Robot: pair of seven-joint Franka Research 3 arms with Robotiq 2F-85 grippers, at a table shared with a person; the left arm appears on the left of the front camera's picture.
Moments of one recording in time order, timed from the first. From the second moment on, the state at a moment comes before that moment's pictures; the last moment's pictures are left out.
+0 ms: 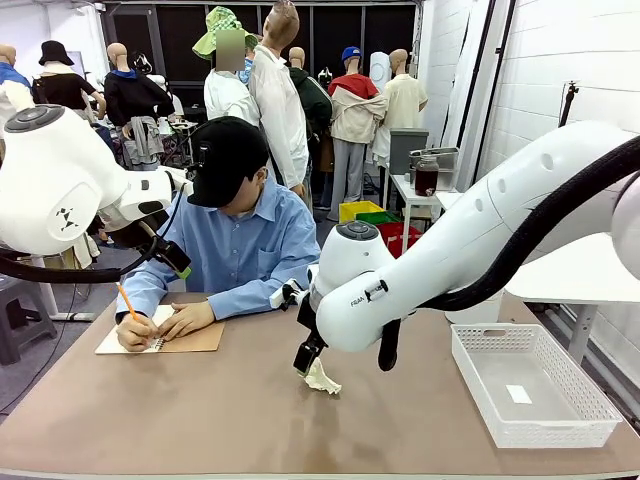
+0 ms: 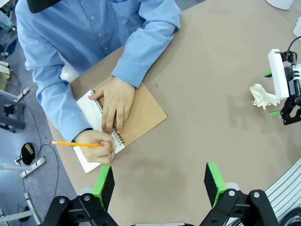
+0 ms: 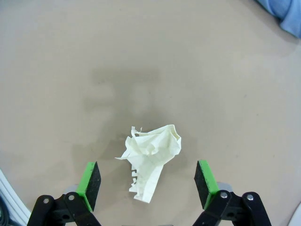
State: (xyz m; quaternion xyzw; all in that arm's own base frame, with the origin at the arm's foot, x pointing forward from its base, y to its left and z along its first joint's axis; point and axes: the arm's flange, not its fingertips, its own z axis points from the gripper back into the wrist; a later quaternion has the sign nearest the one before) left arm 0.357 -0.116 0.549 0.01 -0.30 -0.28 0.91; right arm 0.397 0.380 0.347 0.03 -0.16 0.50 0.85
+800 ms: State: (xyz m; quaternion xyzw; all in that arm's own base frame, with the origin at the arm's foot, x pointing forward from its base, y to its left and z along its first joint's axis) left arm 0.357 -0.116 0.549 0.01 -0.30 -0.28 0.91; right arm 0.411 0.392 0.322 0.02 -0.12 0.51 0.85
